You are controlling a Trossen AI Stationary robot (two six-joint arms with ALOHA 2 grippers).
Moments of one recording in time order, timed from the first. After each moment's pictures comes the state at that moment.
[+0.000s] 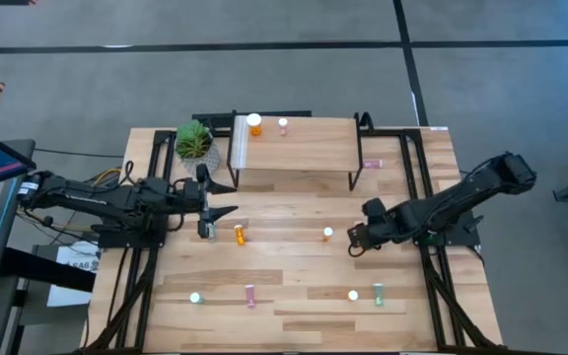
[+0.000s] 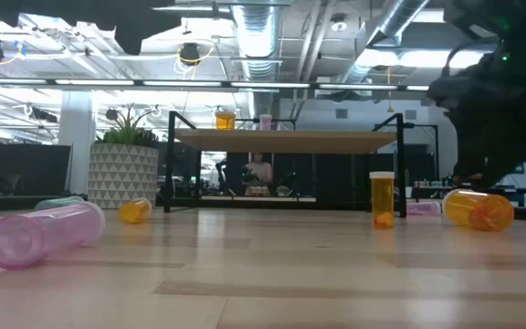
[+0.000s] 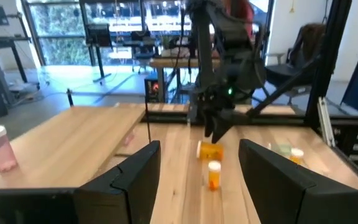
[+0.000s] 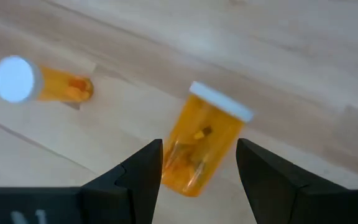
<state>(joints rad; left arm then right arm) -0.09 0.72 0.45 0.24 -0.19 0.00 0.34 1.26 0.68 -0.79 0.31 1.52</state>
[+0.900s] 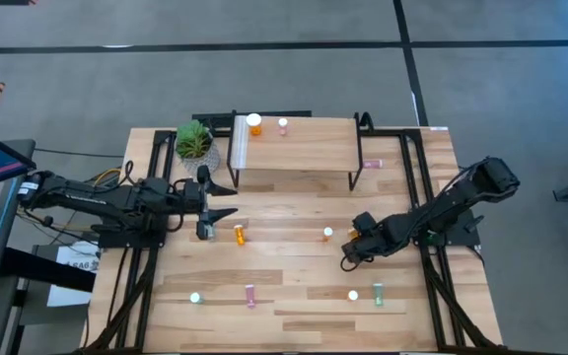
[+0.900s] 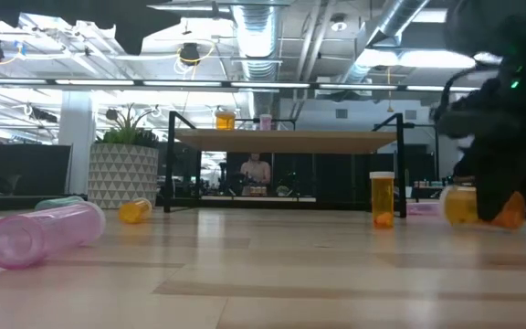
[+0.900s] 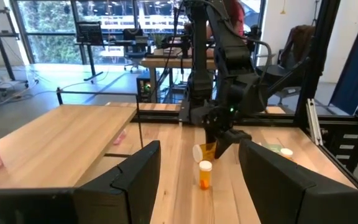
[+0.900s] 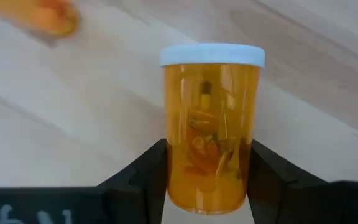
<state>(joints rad) -0.09 0.72 0.45 0.24 -0.15 -0.02 0.40 1.44 0.68 -0.65 0.24 1.47</state>
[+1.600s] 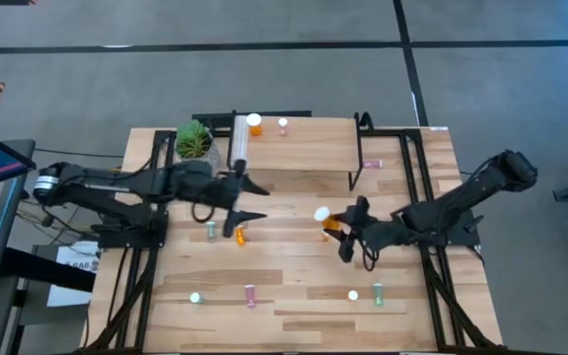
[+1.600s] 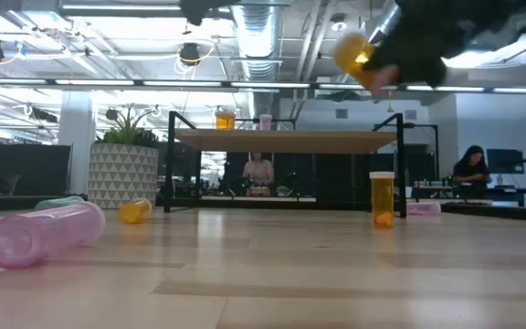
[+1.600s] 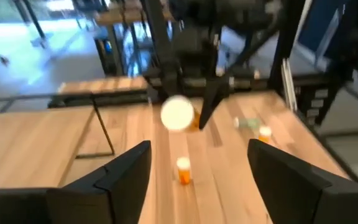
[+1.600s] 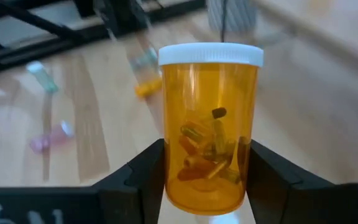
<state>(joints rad) -0.01 1.17 0.97 -0.10 0.08 0.07 0.40 1.20 0.68 -0.05 0.63 0.53</state>
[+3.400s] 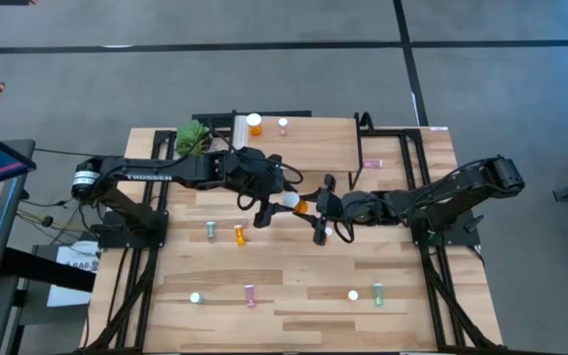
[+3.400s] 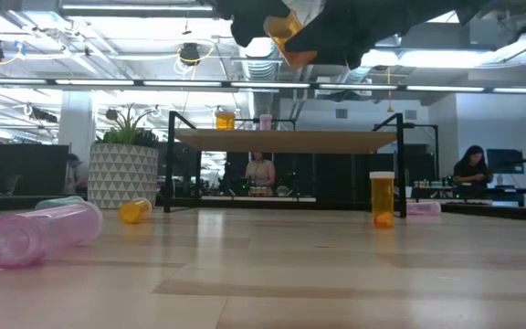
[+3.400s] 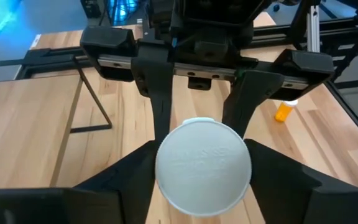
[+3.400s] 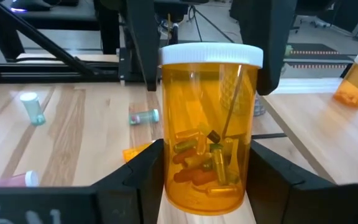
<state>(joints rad) 0.09 1.52 1.32 -0.35 0.18 0.14 0.16 1.39 0.80 0.32 0.39 0.02</state>
